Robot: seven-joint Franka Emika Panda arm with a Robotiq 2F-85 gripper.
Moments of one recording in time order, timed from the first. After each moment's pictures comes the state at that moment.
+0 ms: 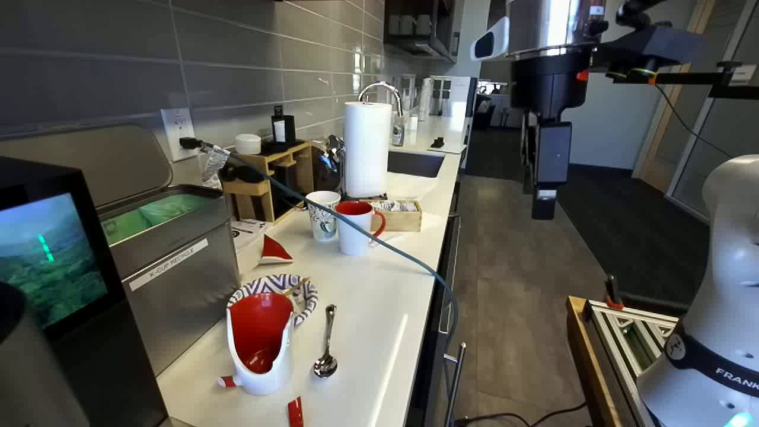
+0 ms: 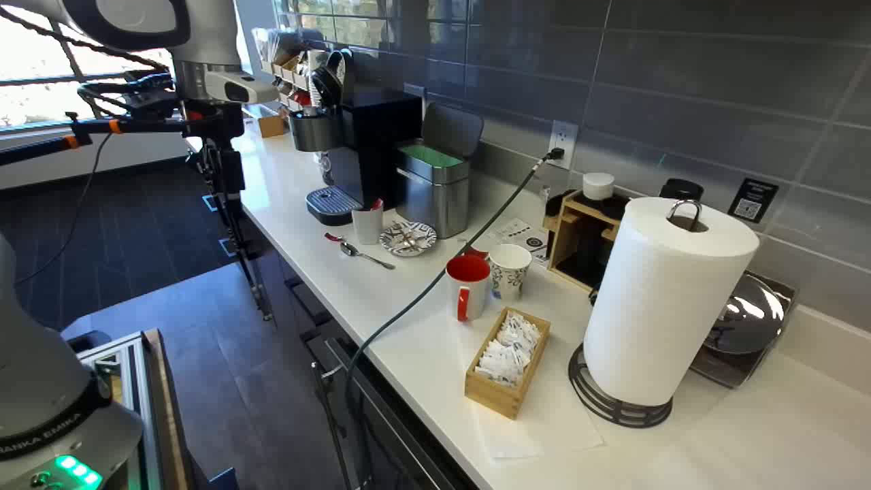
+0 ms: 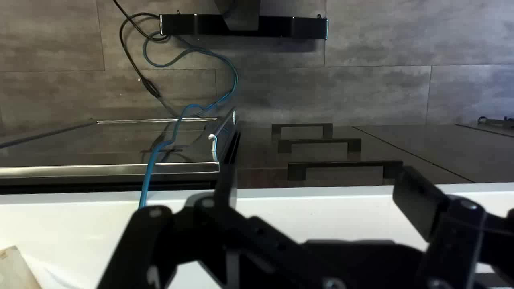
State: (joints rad) arm 0.08 -0.70 0.10 -2.54 0.08 1.73 0.11
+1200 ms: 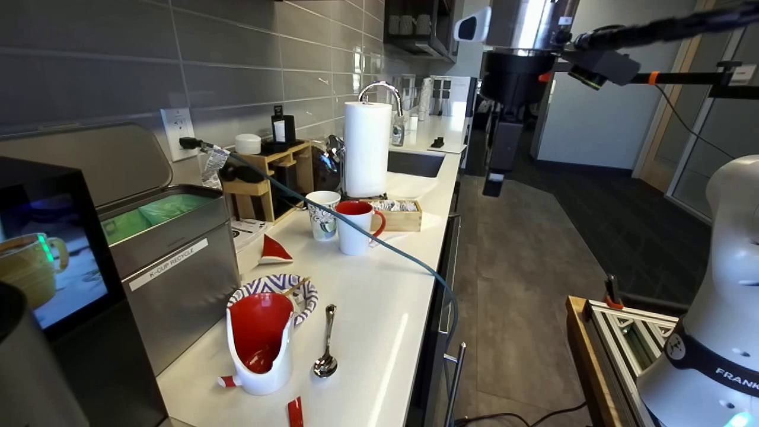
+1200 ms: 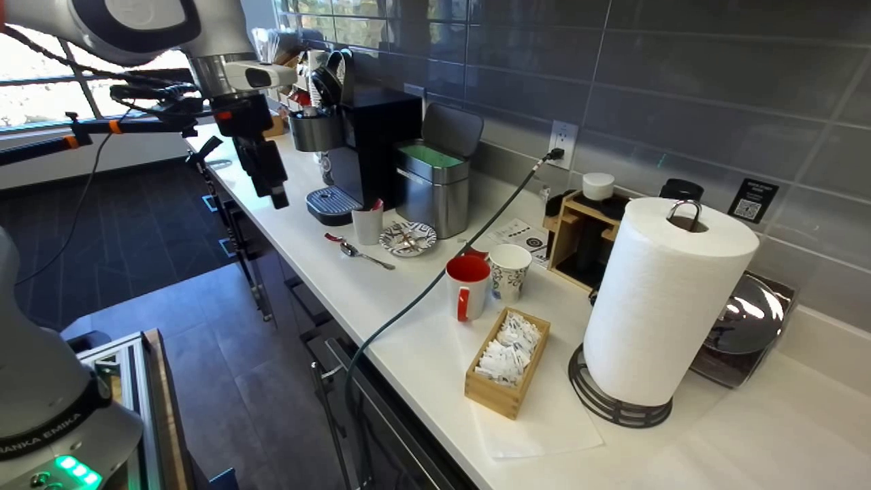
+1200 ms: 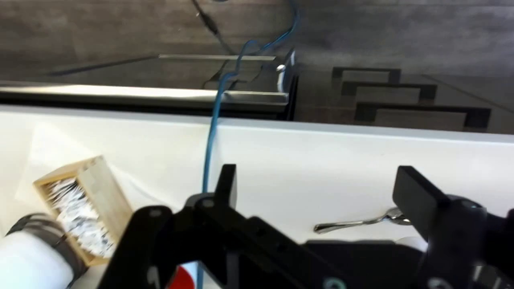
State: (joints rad) arm 0.02 -0.67 0.10 -2.55 -0.13 1.93 0.08
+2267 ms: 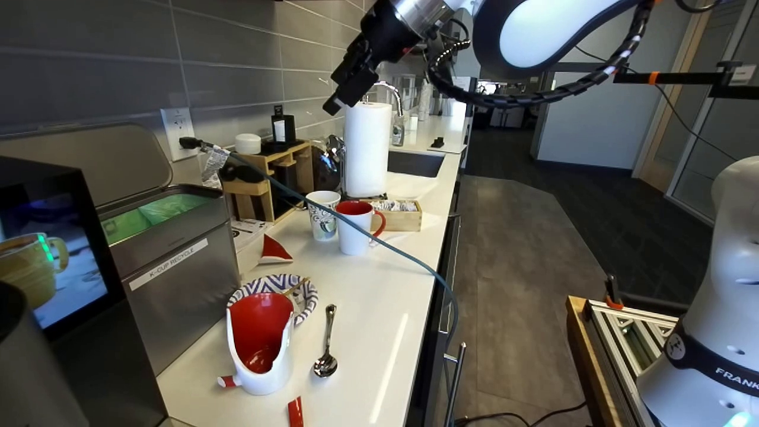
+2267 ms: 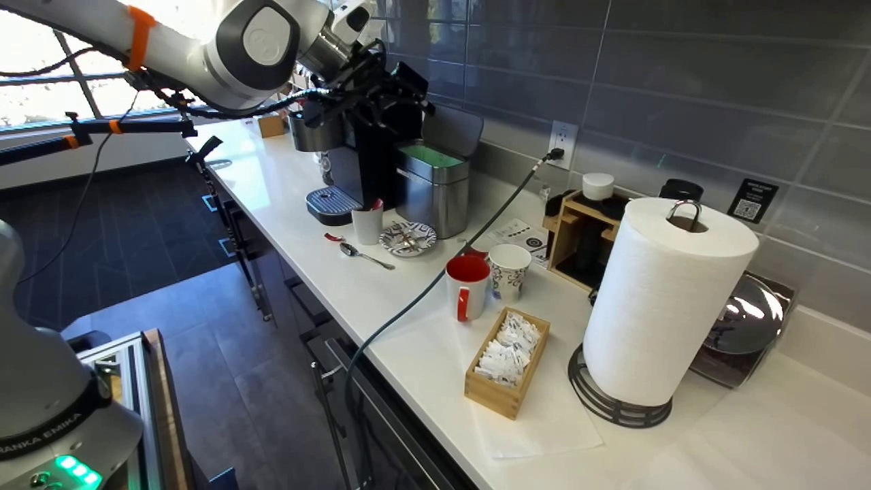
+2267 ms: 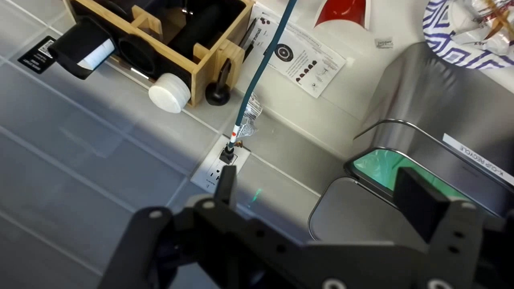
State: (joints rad) arm -0.06 -0.30 0.00 -2.36 -0.44 2.92 -0.19
